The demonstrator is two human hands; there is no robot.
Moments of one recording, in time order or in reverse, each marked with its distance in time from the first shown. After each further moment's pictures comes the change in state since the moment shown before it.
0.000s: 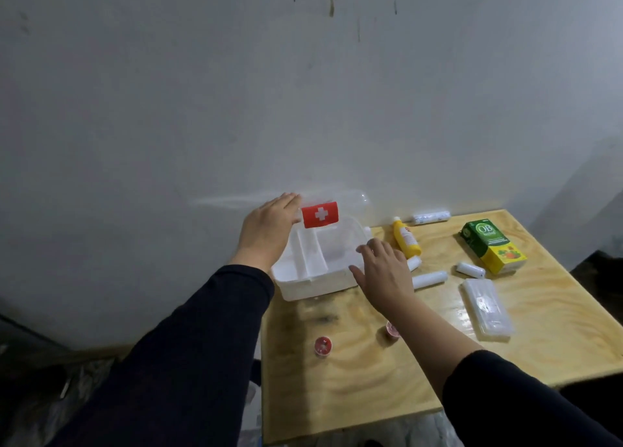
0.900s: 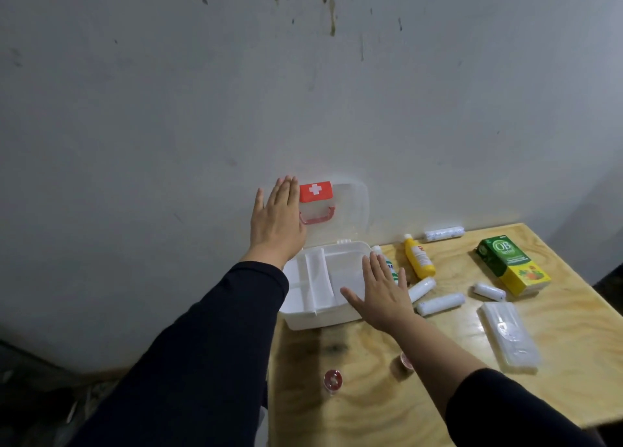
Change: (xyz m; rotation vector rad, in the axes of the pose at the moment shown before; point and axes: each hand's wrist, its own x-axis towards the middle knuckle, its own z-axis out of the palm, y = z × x) left_hand 0.055 -0.002 -0.002 0.140 -0.096 -0.149; right_hand 0.033 -0.003 0.027 0.108 -0.338 0.101
